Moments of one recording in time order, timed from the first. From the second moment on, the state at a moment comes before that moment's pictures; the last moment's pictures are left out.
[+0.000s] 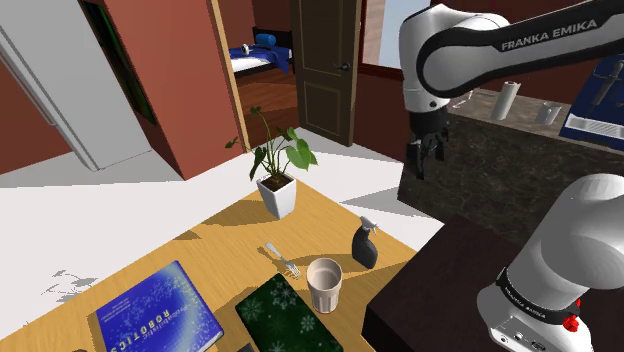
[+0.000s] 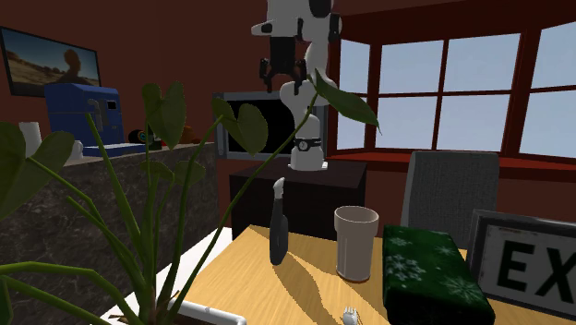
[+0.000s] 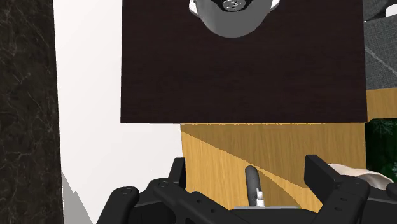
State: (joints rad) arm 0.02 -0.63 0.06 -2.55 -0.06 1.66 0.07
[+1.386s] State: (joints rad) arm 0.03 0.12 0.06 -2.50 0.02 2.47 0.08
